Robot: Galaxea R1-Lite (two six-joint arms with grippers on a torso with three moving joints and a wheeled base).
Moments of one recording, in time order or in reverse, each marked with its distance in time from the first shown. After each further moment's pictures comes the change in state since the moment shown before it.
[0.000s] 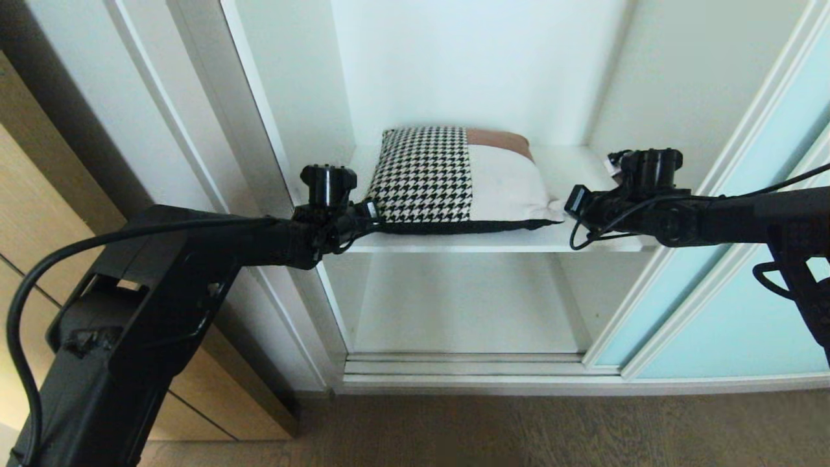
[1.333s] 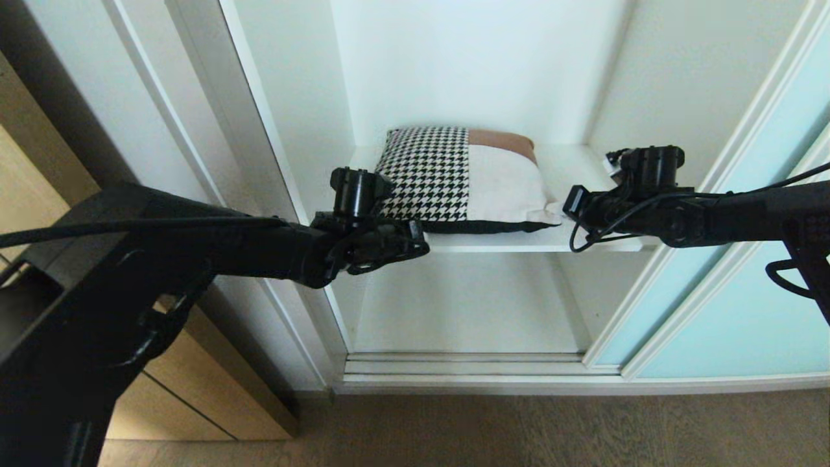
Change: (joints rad) left arm -0.163 -0.194 0.284 0.020 -0.196 -0.084; right arm 0.026 -0.066 0.090 -0.006 0.004 0.000
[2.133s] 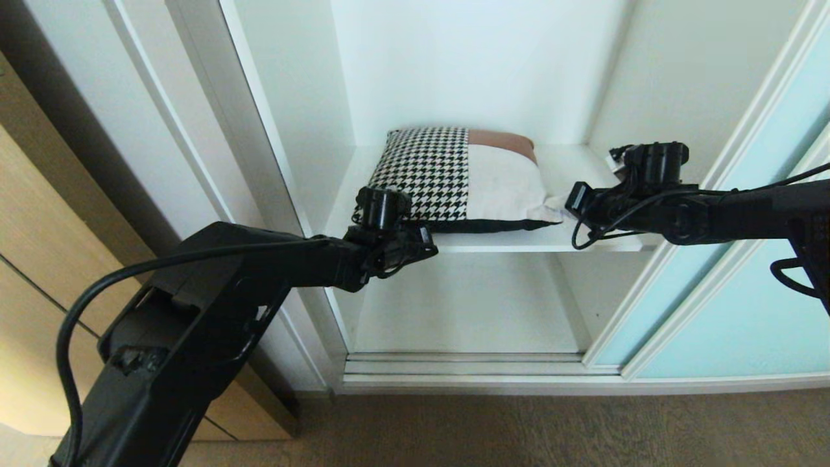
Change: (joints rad) left arm 0.000 0.238 -0.277 0.015 0.103 0.005; right arm -0.001 -0.009 -0.003 0.001 -0.001 0.000
